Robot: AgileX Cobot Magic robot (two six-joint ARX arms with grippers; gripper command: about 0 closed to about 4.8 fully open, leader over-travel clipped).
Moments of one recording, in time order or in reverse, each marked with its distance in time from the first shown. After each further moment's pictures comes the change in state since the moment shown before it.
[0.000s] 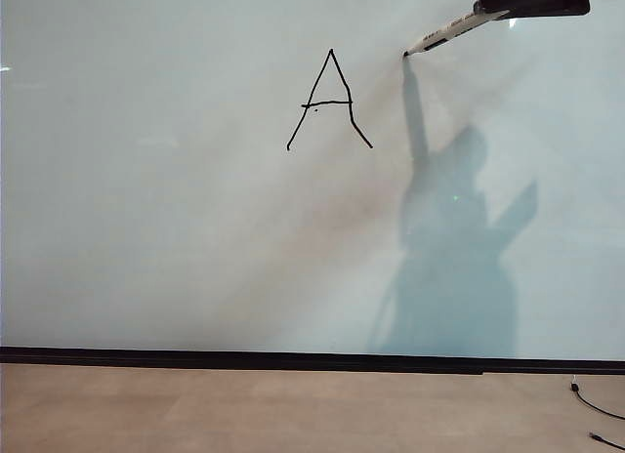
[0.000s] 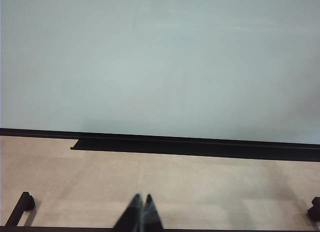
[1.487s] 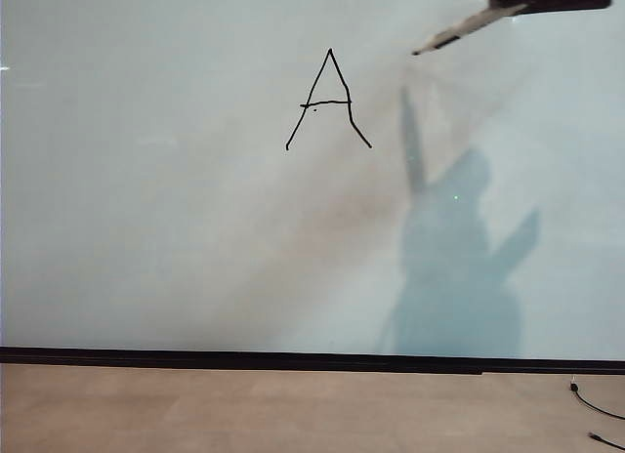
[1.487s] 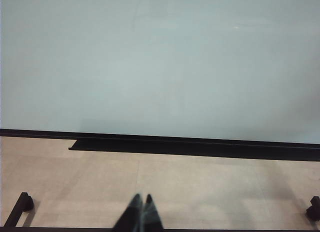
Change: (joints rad) left arm 0.000 0.000 0.000 0.000 0.000 0.000; right arm -0.018 -0.063 -0.013 -0.097 -0.051 -0.001
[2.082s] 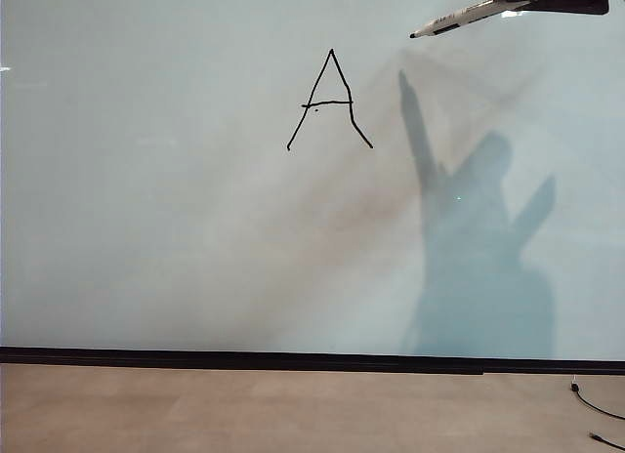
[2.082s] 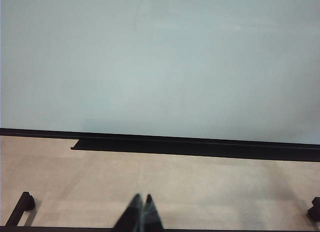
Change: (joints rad) left arm 0.000 0.000 0.000 0.000 0.000 0.000; right arm -0.109 0.071 -0.011 0.170 -0.222 0.050
